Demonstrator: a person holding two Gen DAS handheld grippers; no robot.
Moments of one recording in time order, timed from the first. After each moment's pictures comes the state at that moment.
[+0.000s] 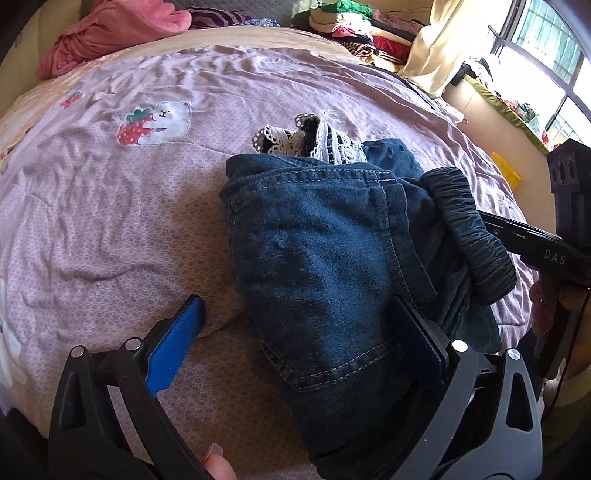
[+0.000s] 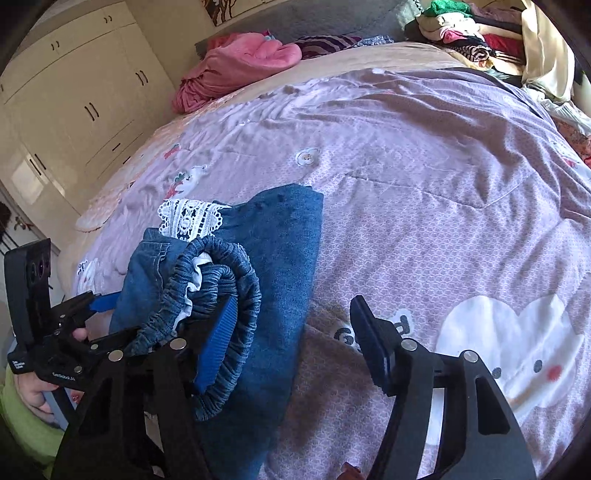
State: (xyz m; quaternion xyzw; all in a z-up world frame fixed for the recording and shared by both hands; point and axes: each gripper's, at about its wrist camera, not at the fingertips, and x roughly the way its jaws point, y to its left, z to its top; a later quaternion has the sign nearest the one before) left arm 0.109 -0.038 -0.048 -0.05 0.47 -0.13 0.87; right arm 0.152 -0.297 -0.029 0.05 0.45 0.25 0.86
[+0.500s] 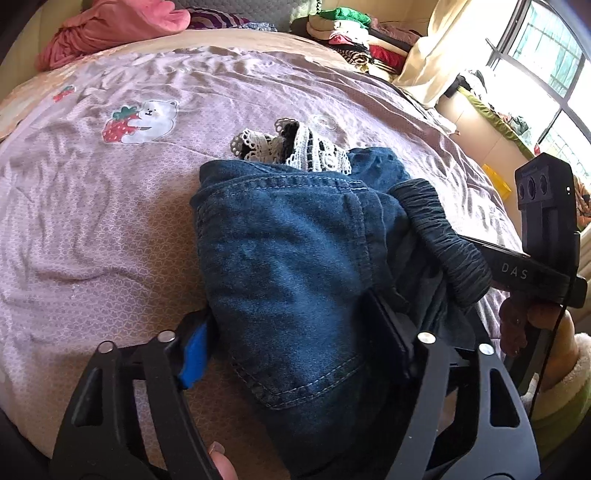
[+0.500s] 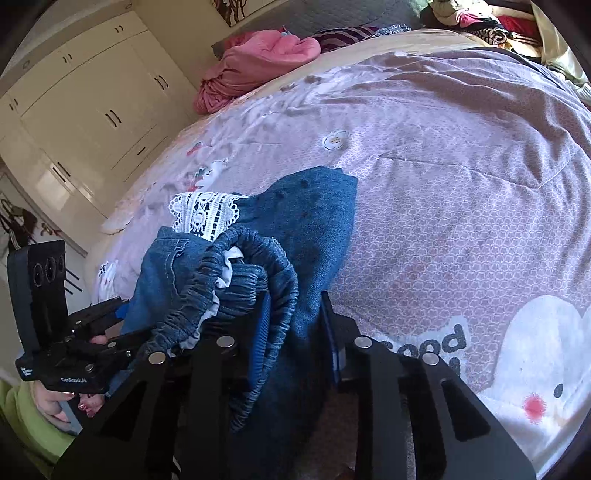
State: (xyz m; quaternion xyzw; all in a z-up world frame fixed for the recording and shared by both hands) left arm 0.115 -0.045 -0.052 -0.08 0.46 -0.15 0.87; right arm 0.160 -0.286 -0.051 0.10 0.44 0.30 0.84
